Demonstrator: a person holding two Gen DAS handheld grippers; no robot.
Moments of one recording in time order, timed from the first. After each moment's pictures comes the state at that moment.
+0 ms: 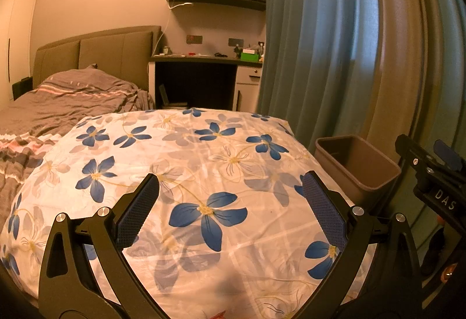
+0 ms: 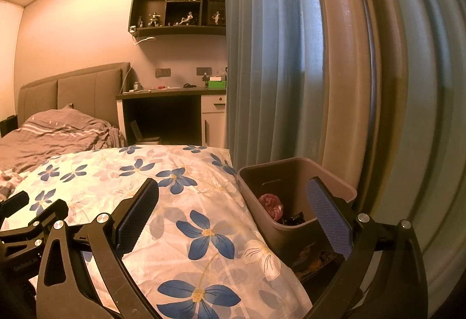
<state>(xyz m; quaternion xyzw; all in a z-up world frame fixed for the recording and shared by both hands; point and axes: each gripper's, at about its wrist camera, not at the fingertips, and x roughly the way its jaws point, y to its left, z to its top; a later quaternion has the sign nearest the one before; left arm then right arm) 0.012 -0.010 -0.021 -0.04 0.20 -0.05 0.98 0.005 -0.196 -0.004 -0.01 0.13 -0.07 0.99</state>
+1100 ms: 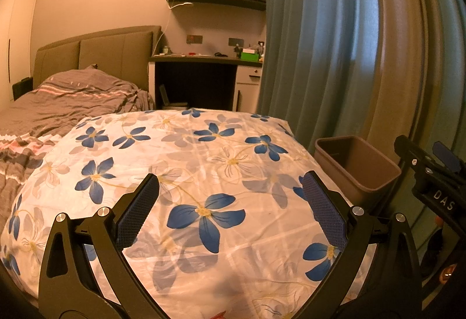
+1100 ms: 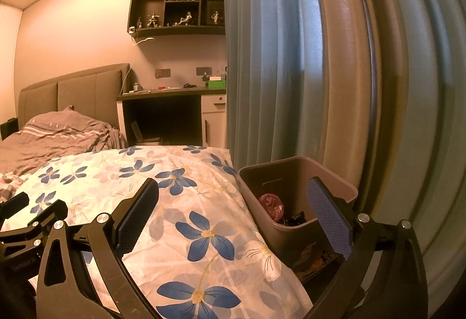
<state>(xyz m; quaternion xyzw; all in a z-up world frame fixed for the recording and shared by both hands) 0.012 -0.011 -0.020 -0.04 0.20 -0.05 0.98 0.006 -0.194 -0.004 0.00 0.13 -0.07 0.99</state>
